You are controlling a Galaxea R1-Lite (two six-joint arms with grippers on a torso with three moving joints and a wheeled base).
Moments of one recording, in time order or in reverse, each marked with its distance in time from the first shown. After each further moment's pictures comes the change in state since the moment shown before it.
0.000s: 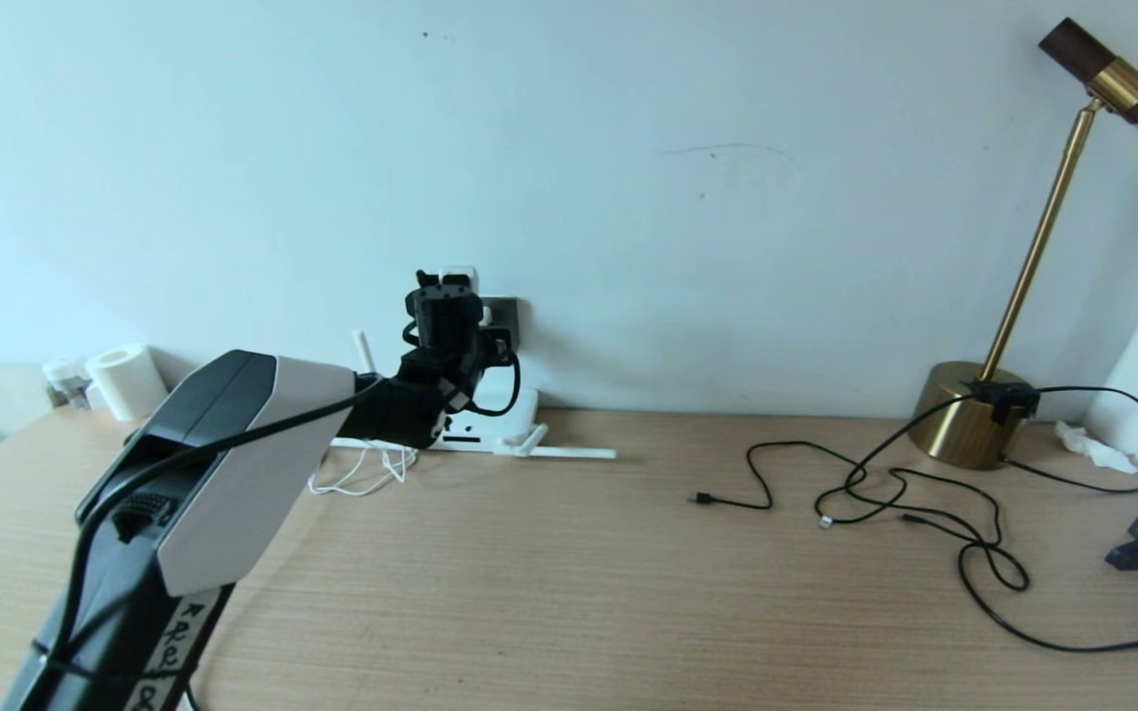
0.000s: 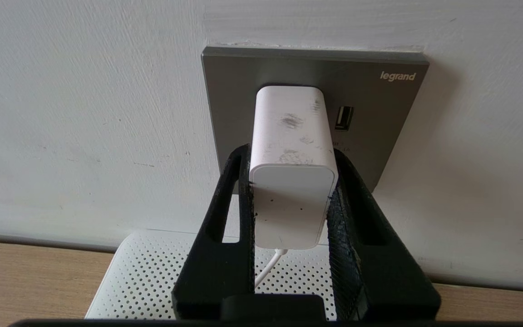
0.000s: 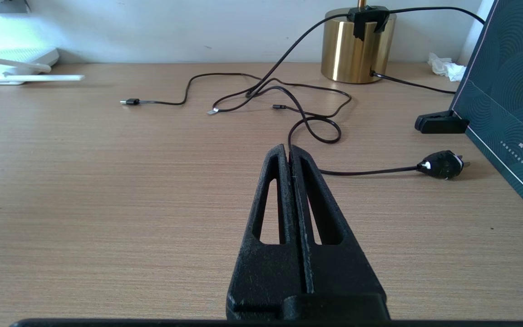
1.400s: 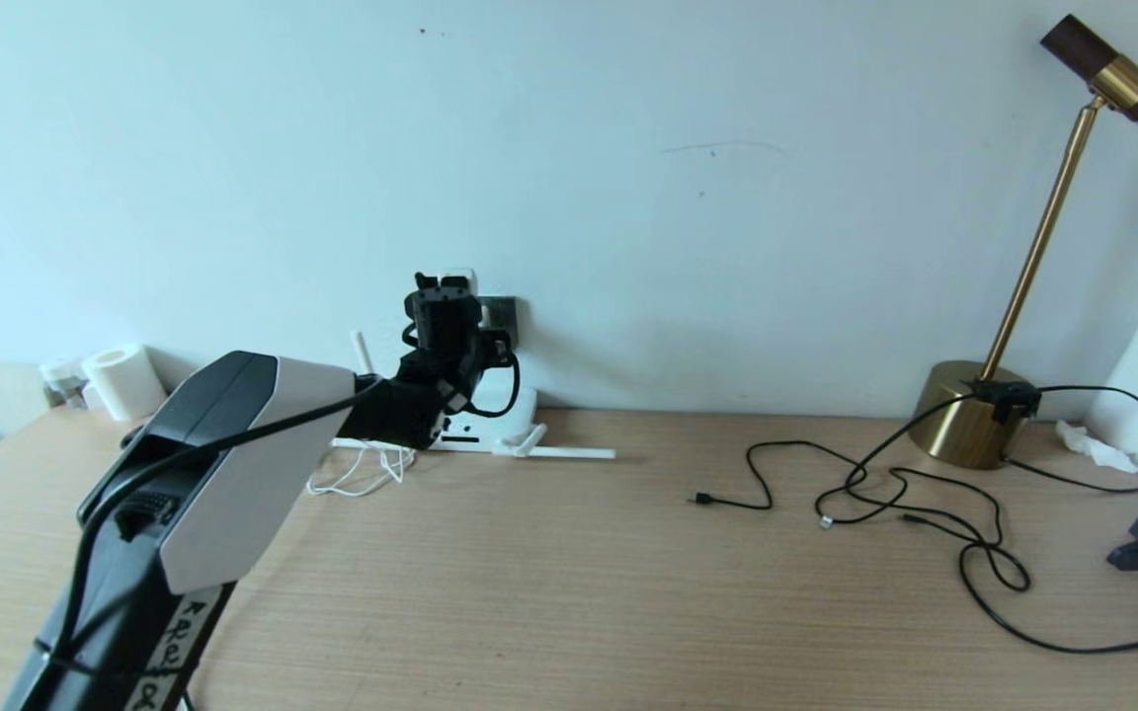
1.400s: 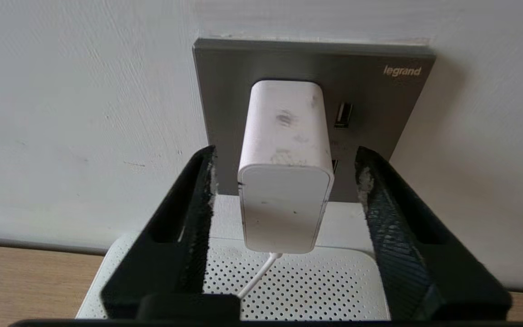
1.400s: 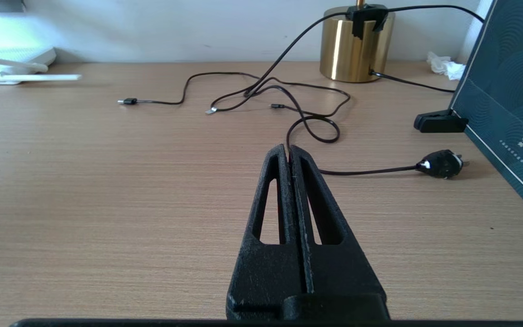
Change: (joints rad) left arm 0.000 0.002 0.001 0.001 -0.010 -0.013; right arm 0.000 0.000 0.000 0.000 0.000 0.000
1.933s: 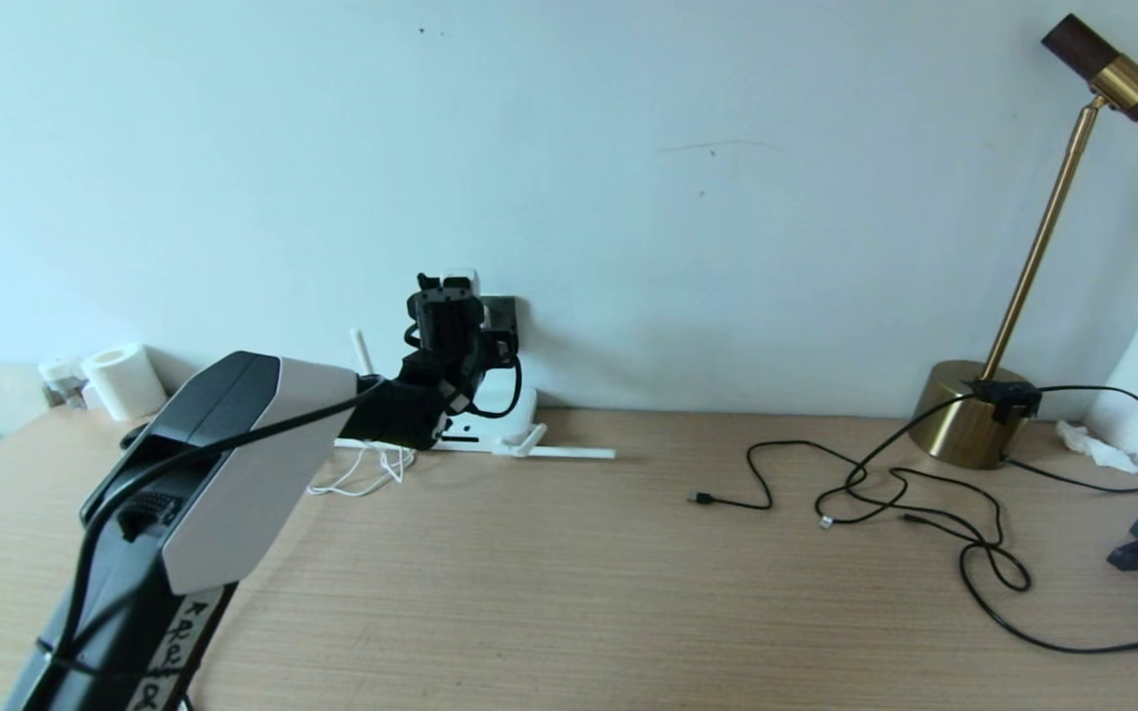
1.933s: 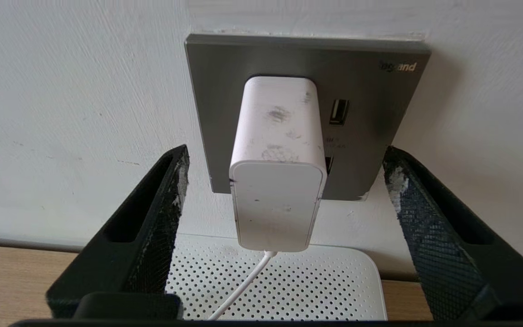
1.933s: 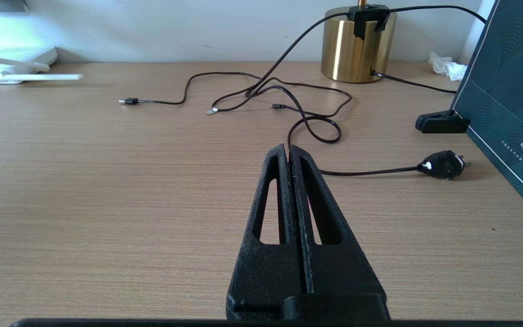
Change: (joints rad) left arm 0.000 0.000 0.000 0.000 0.002 0.000; right arm 0.000 0.000 0.000 0.000 0.000 0.000
